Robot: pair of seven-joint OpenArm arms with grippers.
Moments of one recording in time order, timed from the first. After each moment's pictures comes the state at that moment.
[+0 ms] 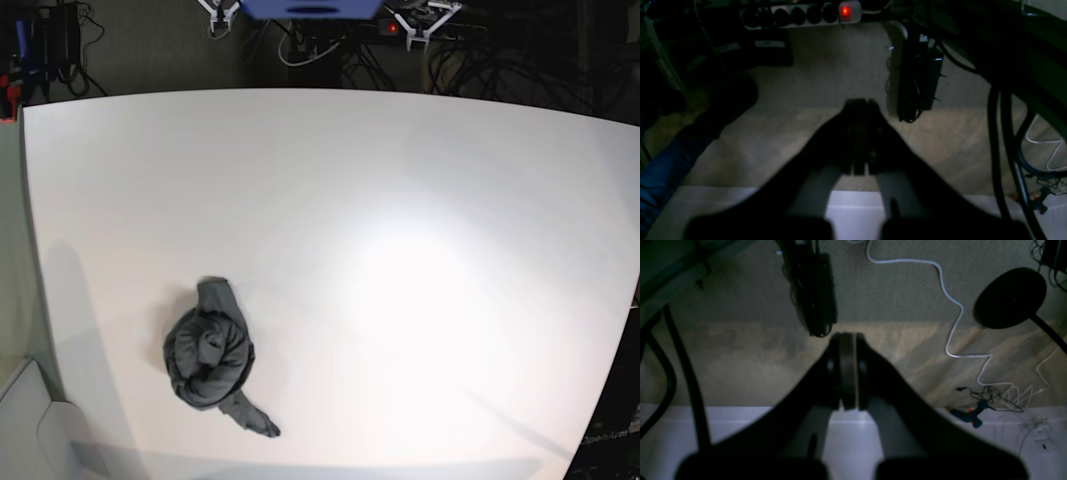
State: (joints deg) left arm 5.1 -1.7 3.9 9.0 -2.2 -0.4 -0.3; right arm -8.5 -0.9 2.5 9.5 0.2 -0.3 -3.0
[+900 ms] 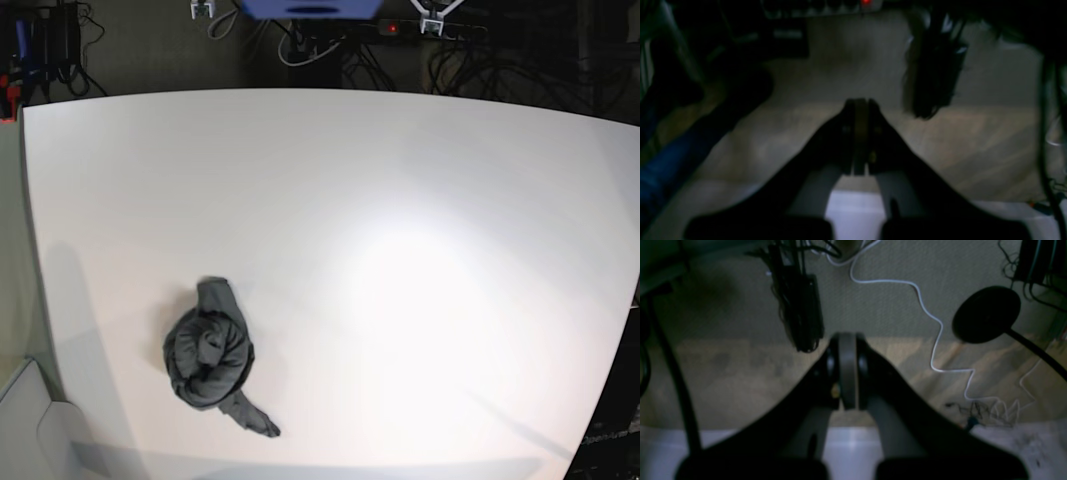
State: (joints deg) left arm 16.3 -4.7 3.9 23.2 -2.2 -0.9 -0.5; right arm -25.2 1.6 2.4 35.3 0.2 0.4 -3.0
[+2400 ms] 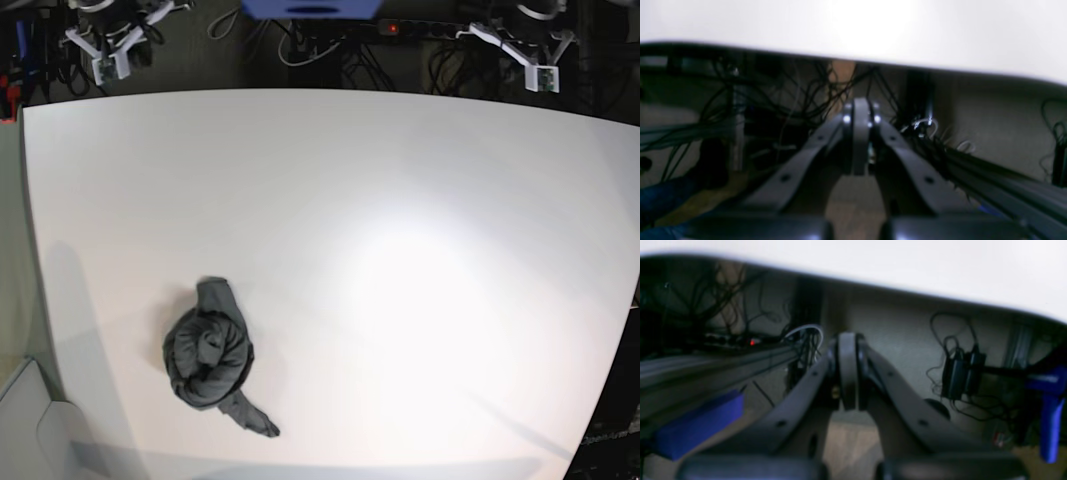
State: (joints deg) left arm 50.7 -15.7 -10.0 110.8 -19.6 -0.4 20.4; right arm -51.3 3.9 21.3 116.2 7.7 24.4 -30.5
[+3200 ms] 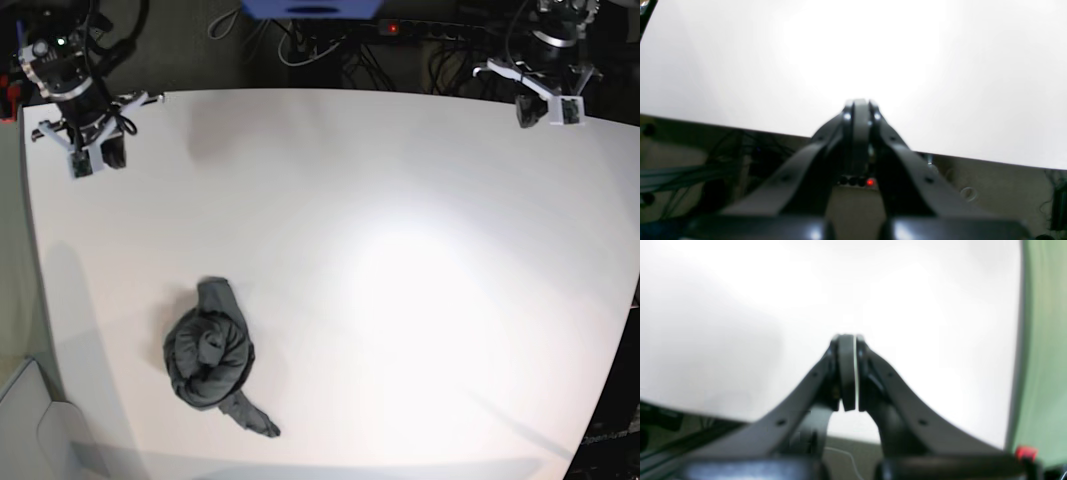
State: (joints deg) left arm 46.8 -15.2 -14.1 116.2 -21.8 -0.6 20.1; right arm -28.4 3.1 28.3 117.7 7.6 33.8 -39.8
